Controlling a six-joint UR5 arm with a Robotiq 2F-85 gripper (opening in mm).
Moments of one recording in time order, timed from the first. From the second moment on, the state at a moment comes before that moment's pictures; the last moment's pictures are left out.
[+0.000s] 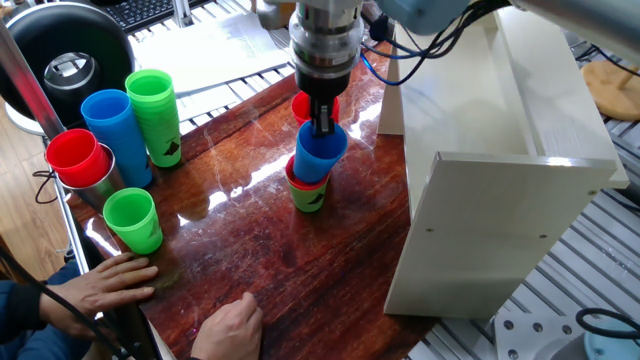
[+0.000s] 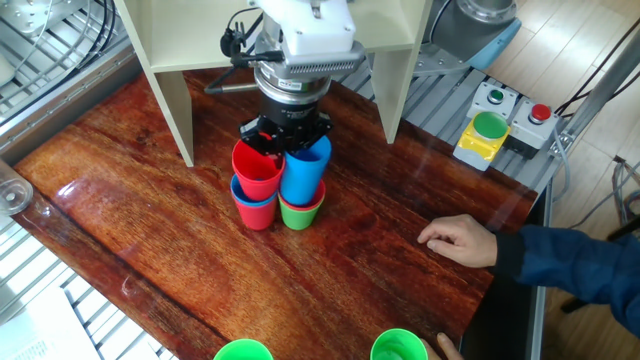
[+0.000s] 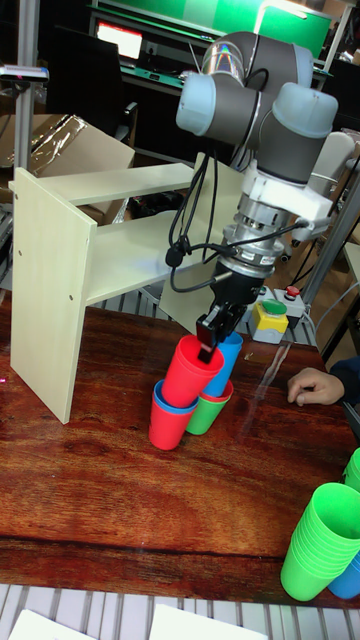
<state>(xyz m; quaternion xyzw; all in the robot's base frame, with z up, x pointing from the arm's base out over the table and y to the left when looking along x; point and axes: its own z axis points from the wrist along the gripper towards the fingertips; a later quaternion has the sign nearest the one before) 0.519 0.065 0.159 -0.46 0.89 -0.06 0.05</state>
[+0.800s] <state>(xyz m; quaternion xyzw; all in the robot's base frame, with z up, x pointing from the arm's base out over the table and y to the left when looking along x) 0.528 0.065 0.154 -0.47 0.88 -0.06 0.05</state>
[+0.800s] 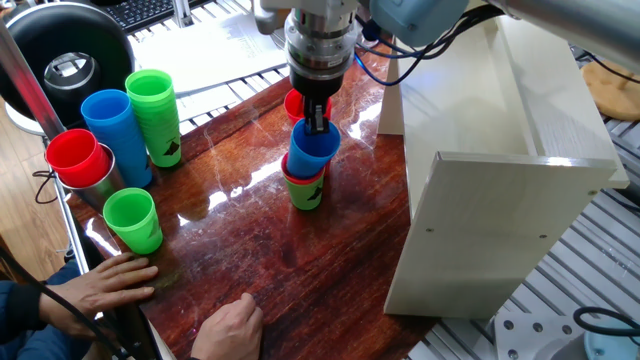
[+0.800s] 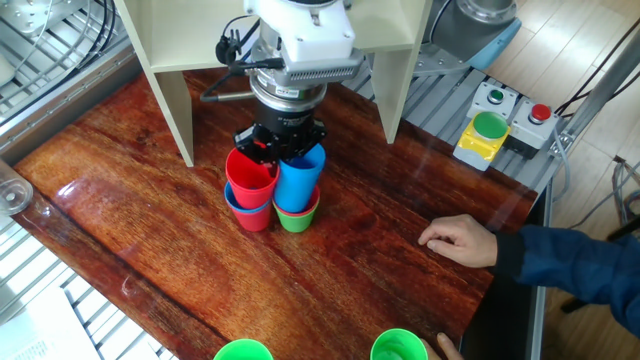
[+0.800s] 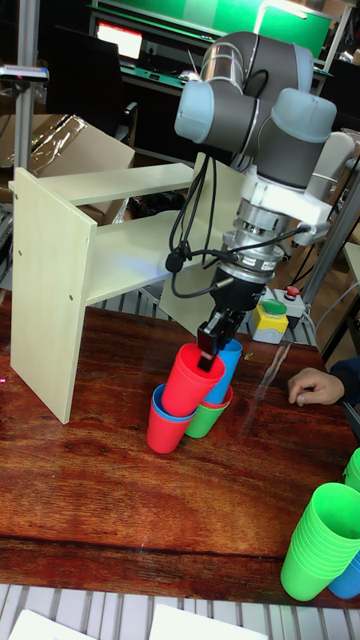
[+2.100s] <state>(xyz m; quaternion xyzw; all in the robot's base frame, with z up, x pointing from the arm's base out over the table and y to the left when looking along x) 0.495 0.058 0.217 -0.42 0.91 -0.03 0.02</state>
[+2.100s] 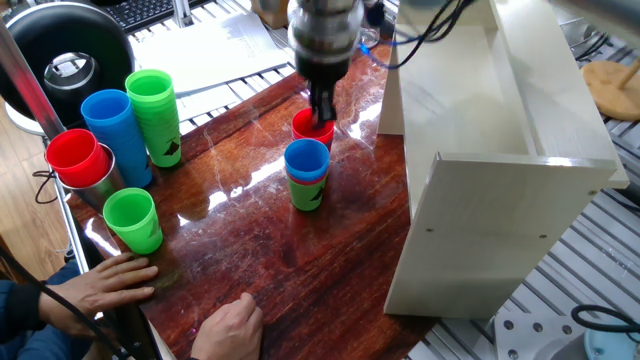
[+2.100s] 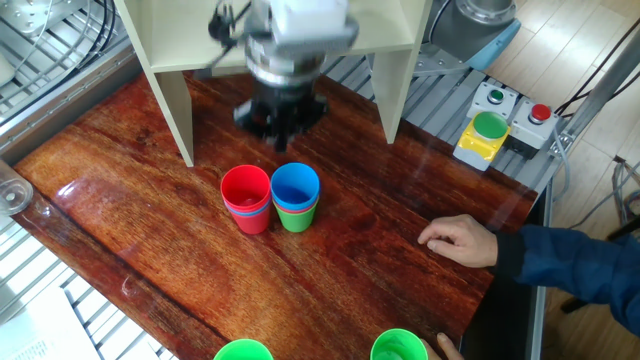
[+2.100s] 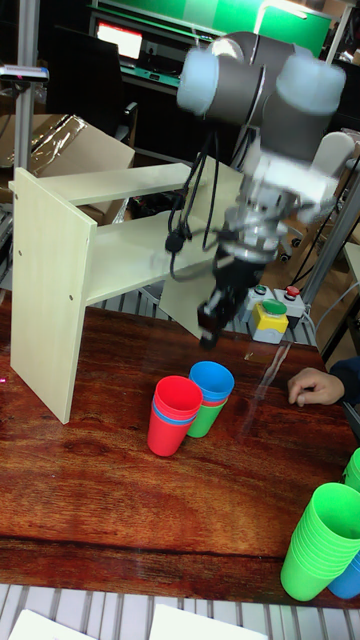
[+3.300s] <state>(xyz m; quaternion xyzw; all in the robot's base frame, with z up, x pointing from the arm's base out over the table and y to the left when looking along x) 0.453 0.042 0.316 -0.14 0.99 0.04 0.03</state>
